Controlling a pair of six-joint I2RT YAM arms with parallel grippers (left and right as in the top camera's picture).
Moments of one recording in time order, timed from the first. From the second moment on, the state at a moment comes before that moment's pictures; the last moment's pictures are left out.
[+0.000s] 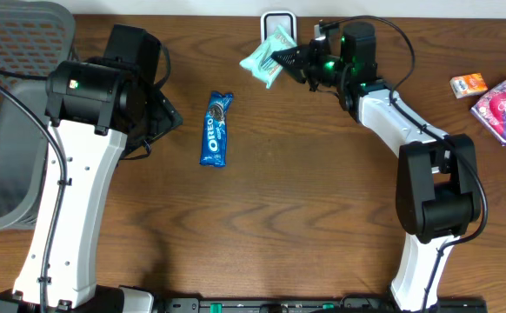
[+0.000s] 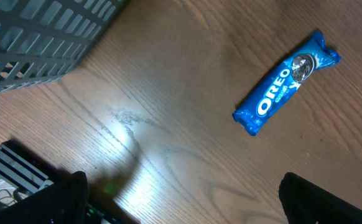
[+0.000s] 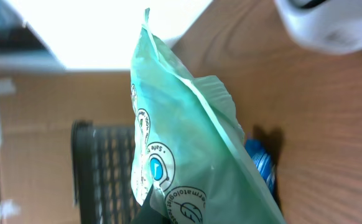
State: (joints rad) left arm -0.21 1.56 1.86 -1.65 -0.22 -0.85; right arm 0.22 2.10 1.46 0.22 -0.77 1.16
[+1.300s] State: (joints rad) left arm -0.21 1.56 1.86 -1.65 -0.22 -0.85; right arm -0.29 2.43 2.15 -0.65 -0.83 0.66
